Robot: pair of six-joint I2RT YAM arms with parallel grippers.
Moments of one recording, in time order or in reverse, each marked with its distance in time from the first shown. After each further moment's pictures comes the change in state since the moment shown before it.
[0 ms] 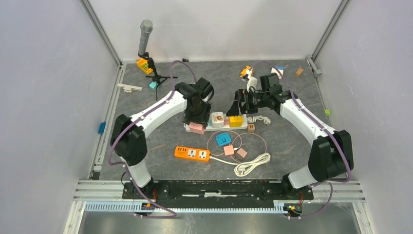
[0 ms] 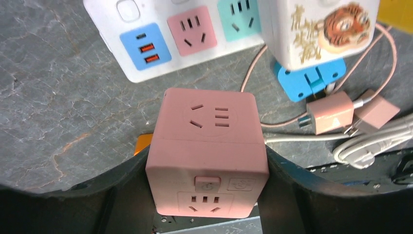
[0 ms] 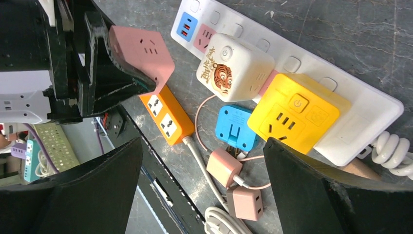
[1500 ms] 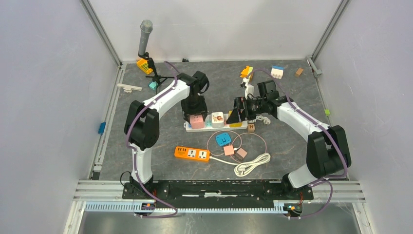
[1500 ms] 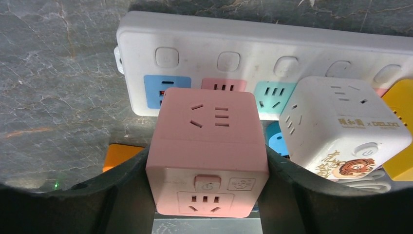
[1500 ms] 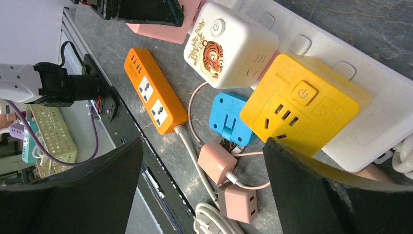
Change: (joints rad) left arm 0.138 0.264 0.204 -0.080 0.054 -0.272; right arm 0.000 0.038 -0.098 0.062 -0.054 -0.058
